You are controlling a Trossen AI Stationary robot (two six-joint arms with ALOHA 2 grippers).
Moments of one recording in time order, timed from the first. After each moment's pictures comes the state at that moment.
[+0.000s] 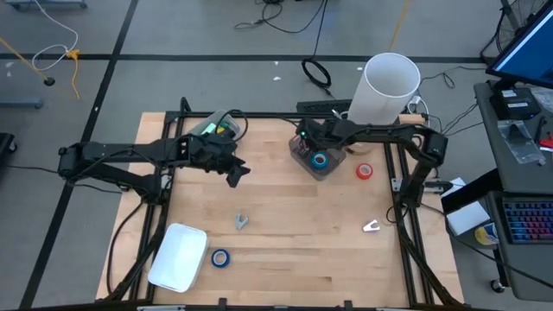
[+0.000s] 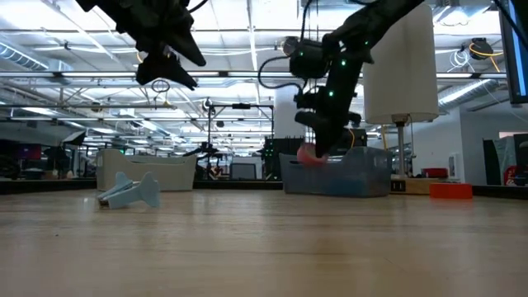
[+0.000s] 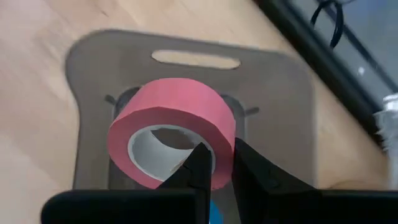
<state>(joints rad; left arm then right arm) 0.15 1.13 0.88 -0.40 -0.01 -0.57 -0.41 1.74 1.23 -0.61 0.33 0.26</state>
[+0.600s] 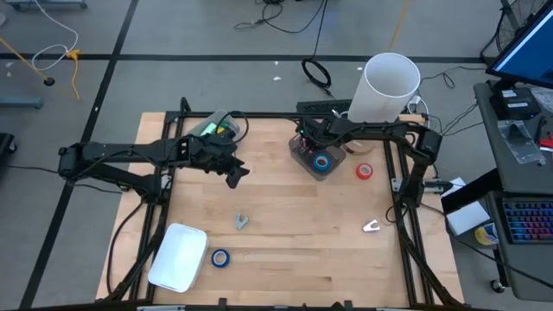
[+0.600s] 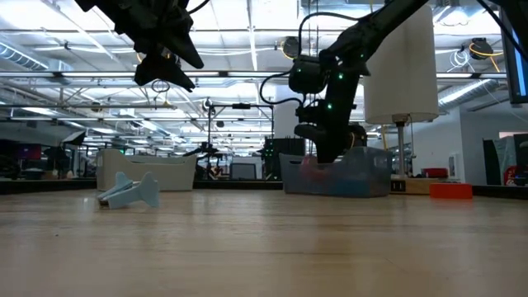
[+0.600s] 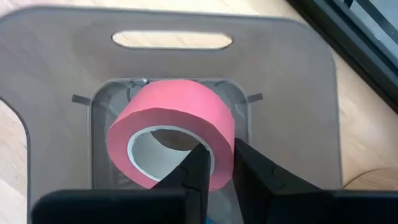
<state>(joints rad) 0.15 1.13 0.88 -0.42 -0.01 -0.56 -0.45 1.81 1.23 -0.61 0.29 0.33</state>
